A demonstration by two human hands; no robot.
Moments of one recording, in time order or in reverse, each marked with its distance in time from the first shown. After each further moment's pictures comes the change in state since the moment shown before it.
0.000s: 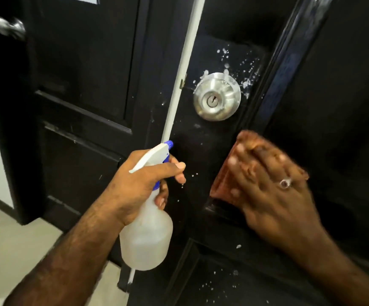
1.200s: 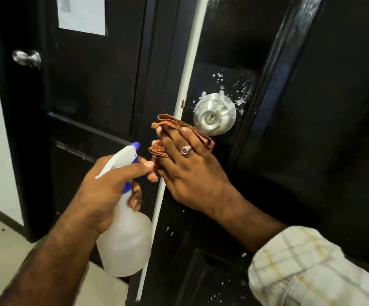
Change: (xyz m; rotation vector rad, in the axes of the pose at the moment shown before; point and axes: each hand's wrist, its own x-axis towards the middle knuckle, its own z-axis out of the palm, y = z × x) left_hand -0.021 0.020 -0.034 0.007 0.268 0.044; right_hand 0.134 -0.083 0.025 0.022 -0.149 -0.163
